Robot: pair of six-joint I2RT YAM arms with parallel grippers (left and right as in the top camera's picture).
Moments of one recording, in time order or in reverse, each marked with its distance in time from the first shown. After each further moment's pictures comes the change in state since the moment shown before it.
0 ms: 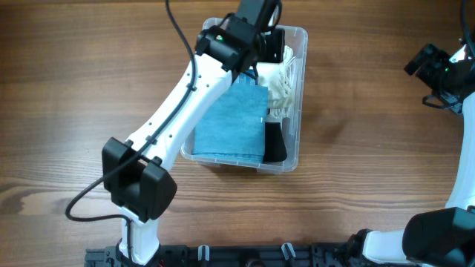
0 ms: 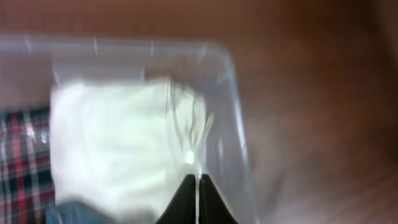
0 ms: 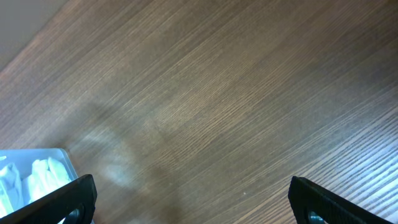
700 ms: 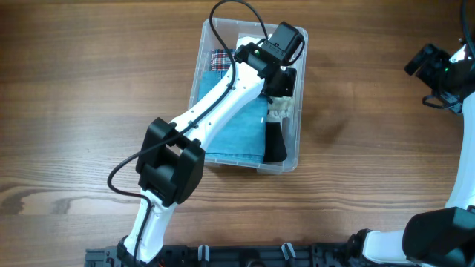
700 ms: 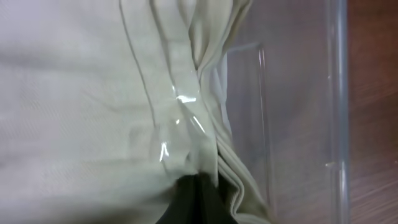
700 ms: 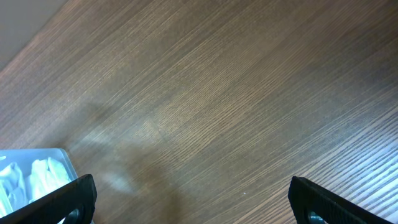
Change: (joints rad) left arm -0.081 0.190 0.000 -0.107 -0.016 -0.023; right arm 0.000 0.001 0.000 0.000 0.000 0.000
